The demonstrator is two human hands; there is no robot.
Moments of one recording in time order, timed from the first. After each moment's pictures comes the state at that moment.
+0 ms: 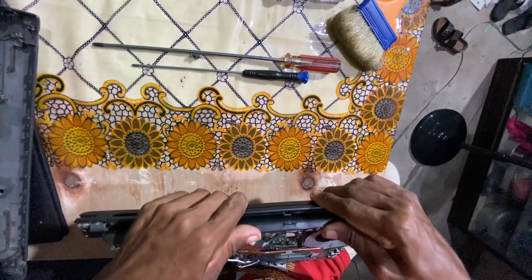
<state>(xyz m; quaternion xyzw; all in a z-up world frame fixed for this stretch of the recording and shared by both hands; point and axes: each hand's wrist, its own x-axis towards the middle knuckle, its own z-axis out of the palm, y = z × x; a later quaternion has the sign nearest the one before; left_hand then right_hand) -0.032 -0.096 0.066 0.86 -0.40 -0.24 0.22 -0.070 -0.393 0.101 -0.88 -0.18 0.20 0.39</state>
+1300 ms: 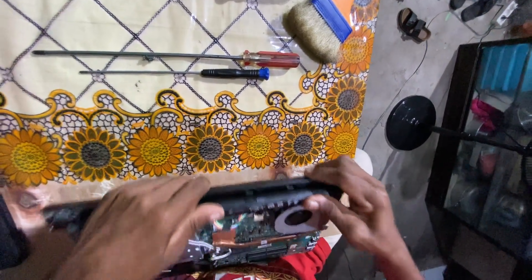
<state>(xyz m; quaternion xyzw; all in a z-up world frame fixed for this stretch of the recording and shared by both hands) -0.015 -0.098 0.048 0.86 -0.39 -0.24 0.23 -0.107 -0.401 0.067 -0.86 0.04 0.08 0.50</state>
